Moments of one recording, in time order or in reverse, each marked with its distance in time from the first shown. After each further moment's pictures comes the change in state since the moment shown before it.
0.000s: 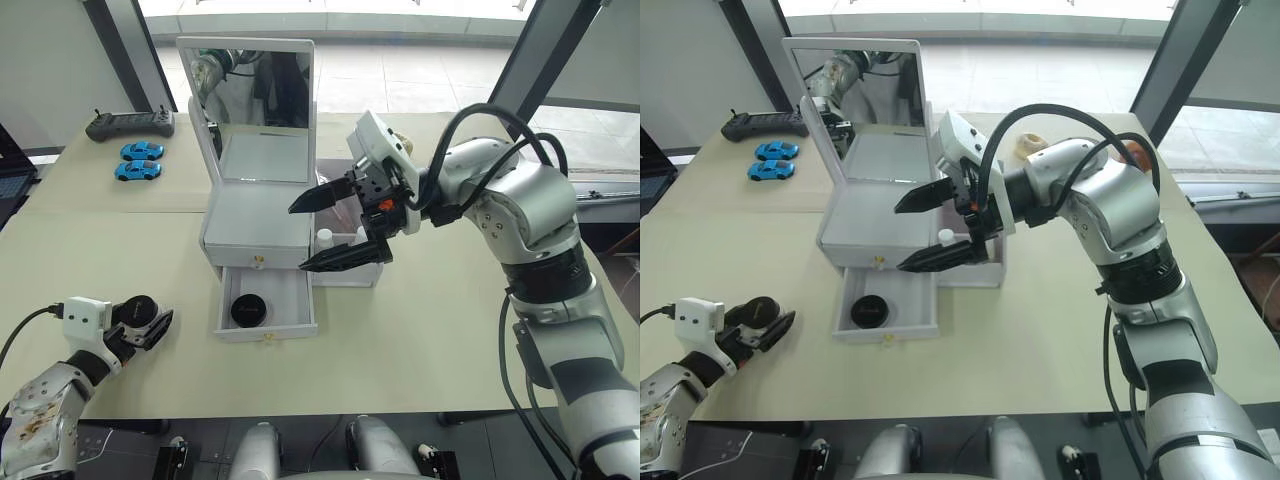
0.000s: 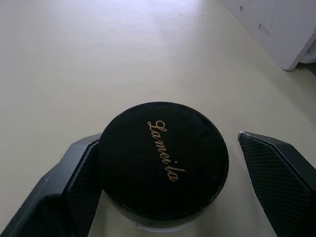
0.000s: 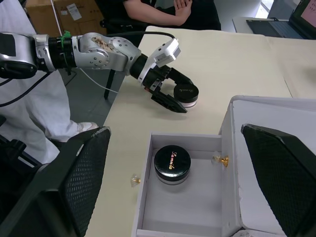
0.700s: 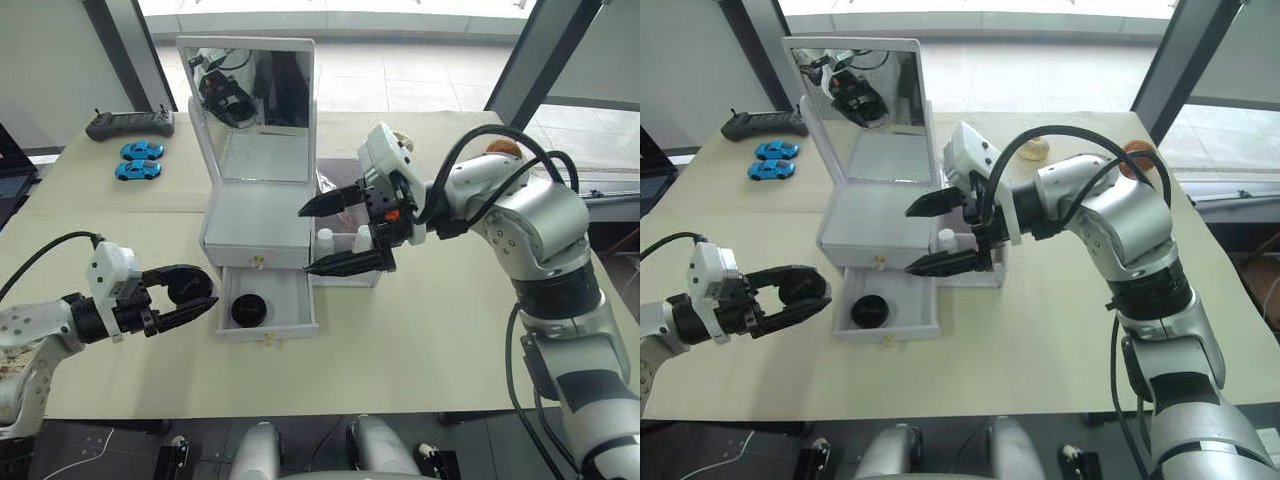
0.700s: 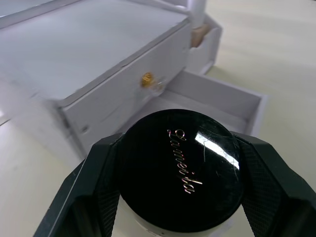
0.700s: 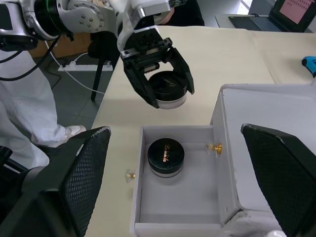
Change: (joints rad) left arm -0.112 0.321 -0.139 -0.342 -0.228 0.146 -0.455; right arm 0.084 -0.040 -0.032 -0.097 0.020 0.029 -0.081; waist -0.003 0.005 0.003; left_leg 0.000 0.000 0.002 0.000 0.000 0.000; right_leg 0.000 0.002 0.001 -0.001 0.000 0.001
